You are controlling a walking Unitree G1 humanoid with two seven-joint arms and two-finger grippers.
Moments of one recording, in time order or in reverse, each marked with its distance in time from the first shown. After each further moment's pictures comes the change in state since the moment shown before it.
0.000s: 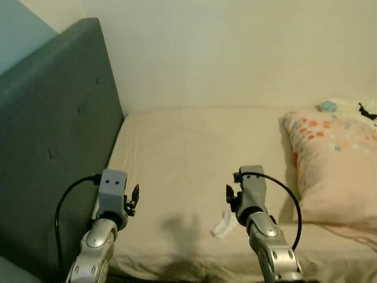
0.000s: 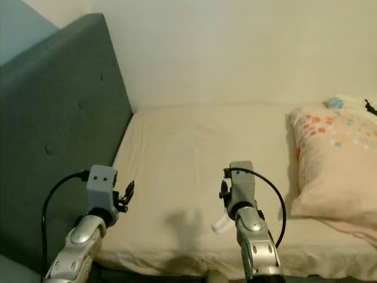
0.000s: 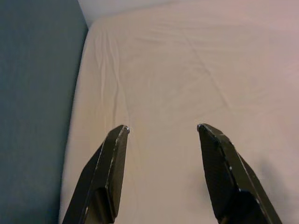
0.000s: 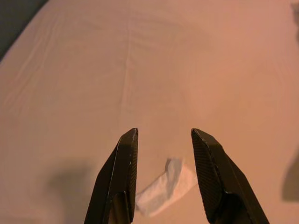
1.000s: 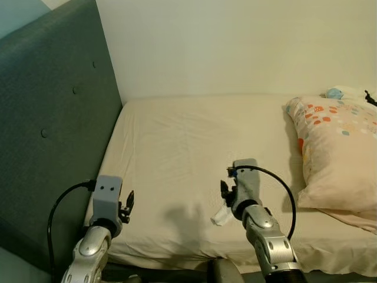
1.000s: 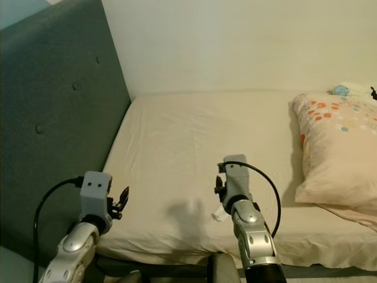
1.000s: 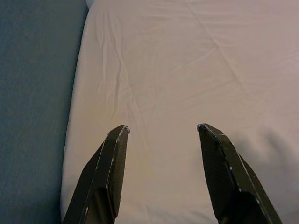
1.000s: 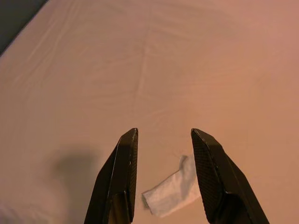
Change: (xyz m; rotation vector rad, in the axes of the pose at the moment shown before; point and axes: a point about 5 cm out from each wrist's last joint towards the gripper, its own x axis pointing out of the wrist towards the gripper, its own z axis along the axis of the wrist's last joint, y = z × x) left arm -0.013 0.009 -0.003 0.027 0.012 0.001; right arm 0.016 0.011 0.016 -0.091 0.031 0.094
